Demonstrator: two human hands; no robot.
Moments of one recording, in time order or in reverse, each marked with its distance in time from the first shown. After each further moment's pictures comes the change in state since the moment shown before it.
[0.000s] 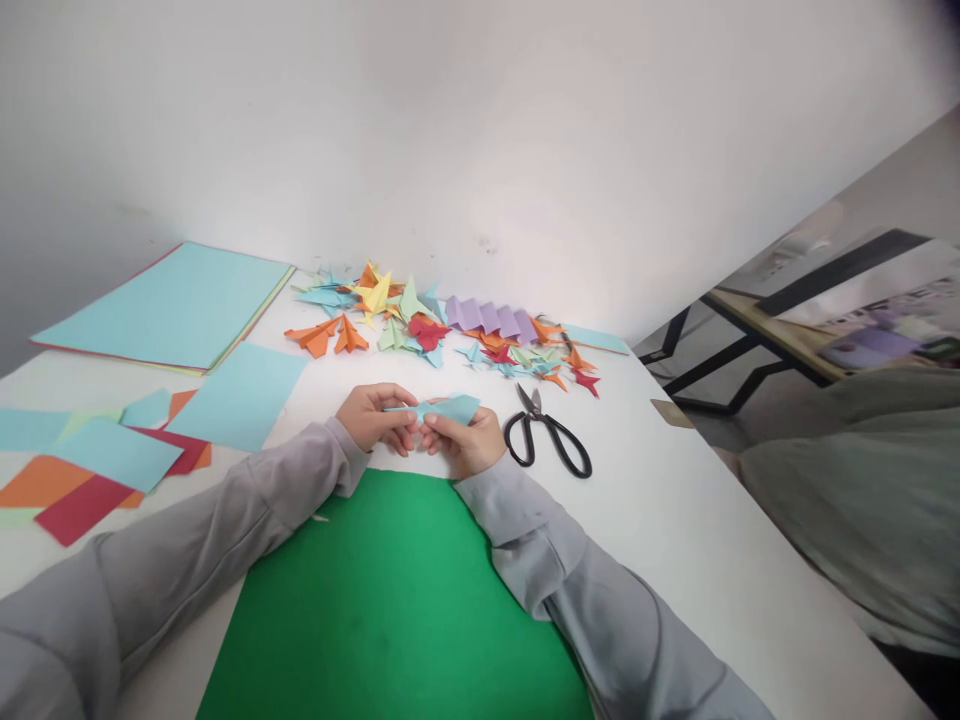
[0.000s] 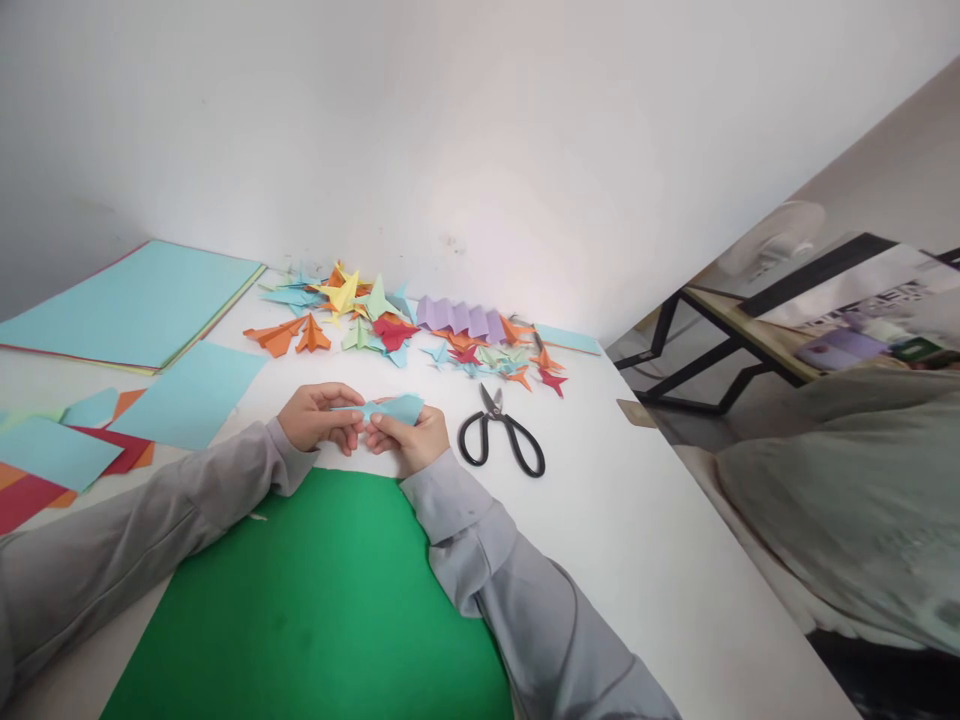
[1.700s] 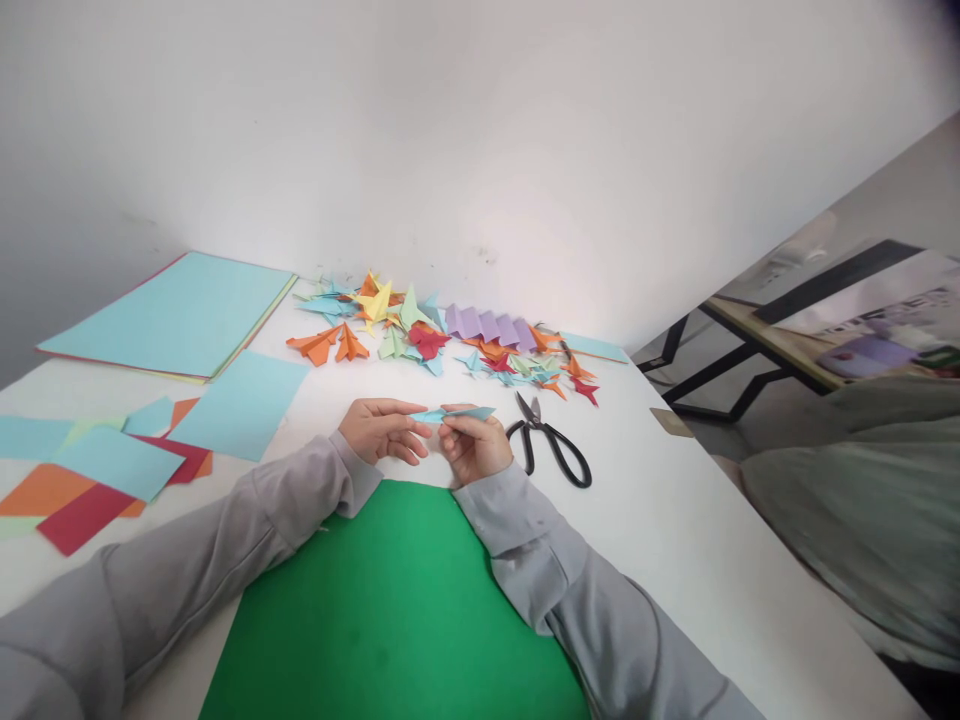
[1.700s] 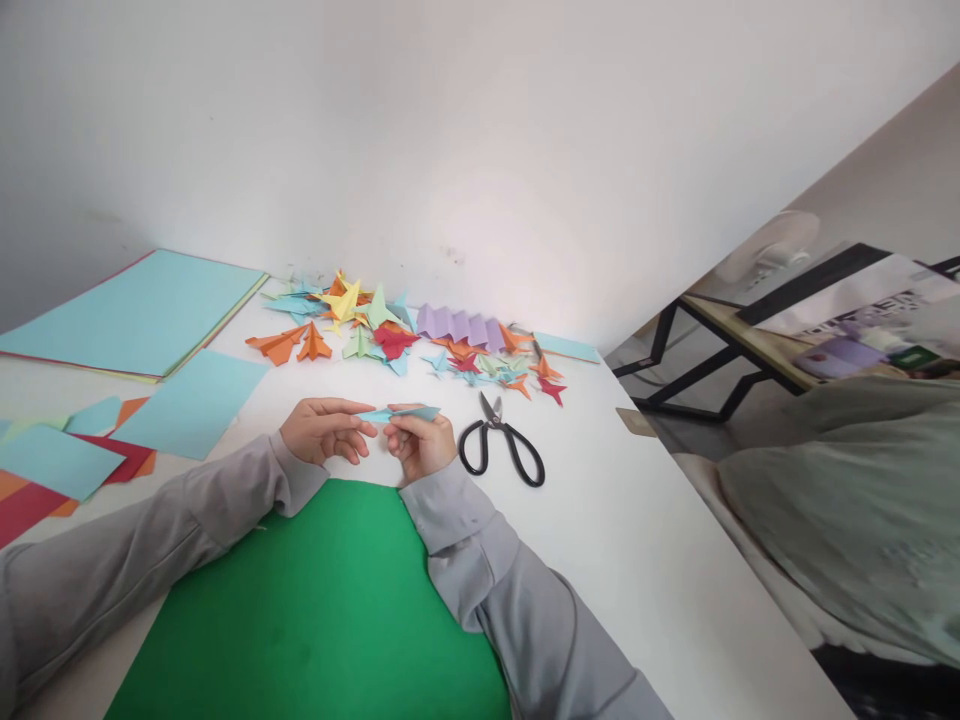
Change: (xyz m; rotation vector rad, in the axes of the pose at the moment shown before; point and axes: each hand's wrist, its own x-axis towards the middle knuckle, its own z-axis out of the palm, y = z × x) left_hand -0.001 0.000 0.004 -0.277 0.030 -0.134; right_hand 0.005 -0.010 0.000 0.204 0.094 0.068
